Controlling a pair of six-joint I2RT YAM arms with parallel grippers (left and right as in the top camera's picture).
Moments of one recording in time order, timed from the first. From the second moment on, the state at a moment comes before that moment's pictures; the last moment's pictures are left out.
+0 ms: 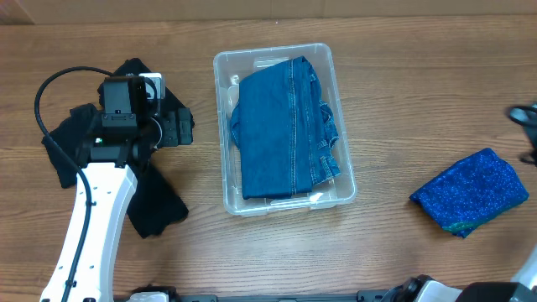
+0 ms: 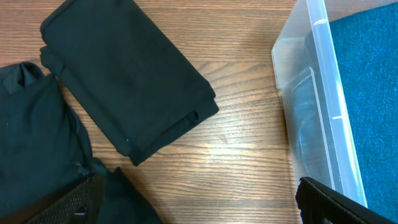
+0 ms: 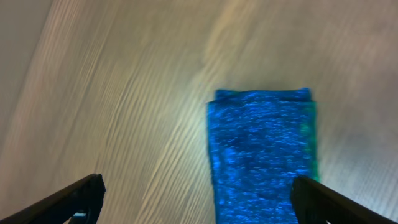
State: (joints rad) left arm -0.01 1.38 1.15 -0.70 0.00 -0.05; right arm -0.63 1.43 1.50 -1.13 0.01 0.60
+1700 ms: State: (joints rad) left arm -0.01 1.38 1.15 -0.68 0.00 -0.05; right arm -1.03 1.41 0.40 -0.03 -0.58 0.41
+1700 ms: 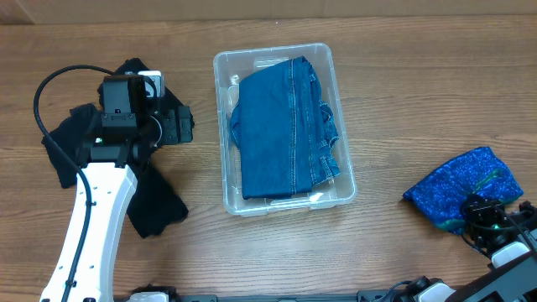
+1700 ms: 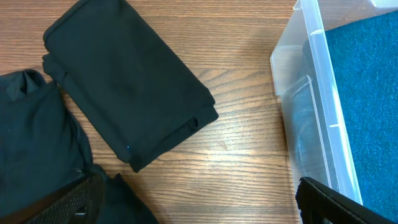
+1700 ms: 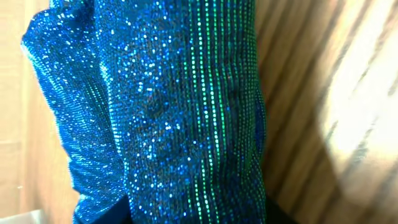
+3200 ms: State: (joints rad) left arm -0.01 1.38 1.15 -0.68 0.00 -0.05; right arm 0.28 1.58 1.46 -0.71 -0.73 0.33
